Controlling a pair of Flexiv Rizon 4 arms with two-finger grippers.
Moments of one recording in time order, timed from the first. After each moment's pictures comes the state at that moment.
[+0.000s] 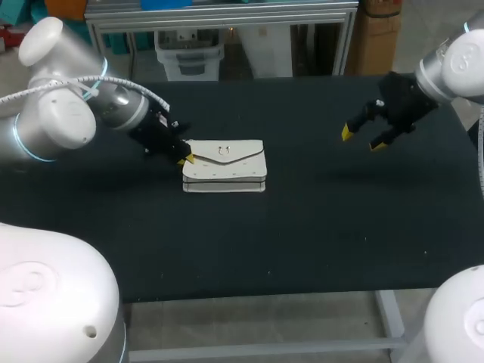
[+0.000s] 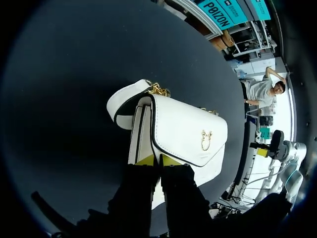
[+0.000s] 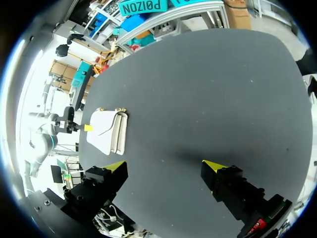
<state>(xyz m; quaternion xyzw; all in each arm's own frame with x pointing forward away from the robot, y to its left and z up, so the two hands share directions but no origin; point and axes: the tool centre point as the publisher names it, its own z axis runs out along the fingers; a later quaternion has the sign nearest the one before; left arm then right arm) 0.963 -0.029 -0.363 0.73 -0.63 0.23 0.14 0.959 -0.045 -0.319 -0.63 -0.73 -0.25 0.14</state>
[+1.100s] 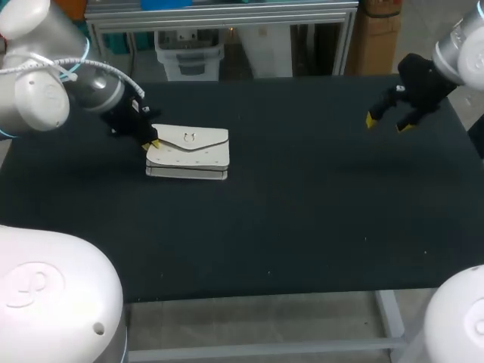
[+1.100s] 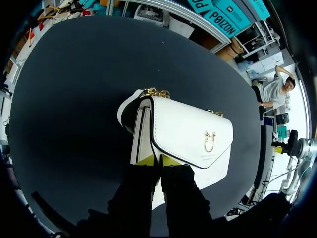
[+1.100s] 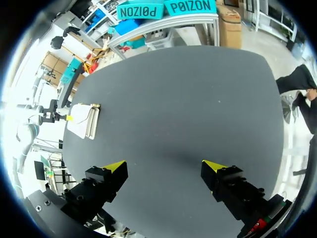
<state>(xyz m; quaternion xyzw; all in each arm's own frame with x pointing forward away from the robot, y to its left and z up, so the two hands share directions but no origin) 1.004 0.060 -0.345 0.73 -0.65 0.21 0.05 0.990 -0.115 -0.294 -0.62 -0.75 -0.20 0.05</state>
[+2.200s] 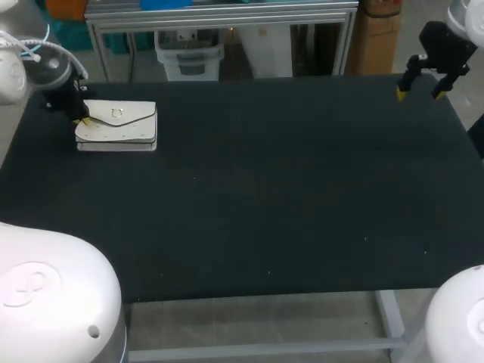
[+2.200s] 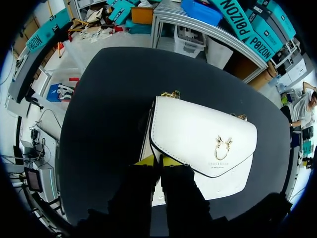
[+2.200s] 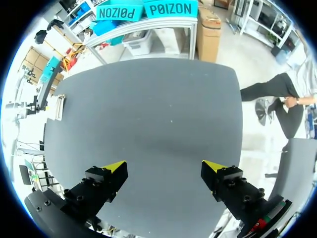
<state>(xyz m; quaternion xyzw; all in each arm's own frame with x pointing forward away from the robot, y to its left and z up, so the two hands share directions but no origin) 1.094 0.243 -0.348 0.77 -0.61 0.14 -0.08 1.048 -0.189 -0.263 -0.64 -0.76 -0.12 -0.01</state>
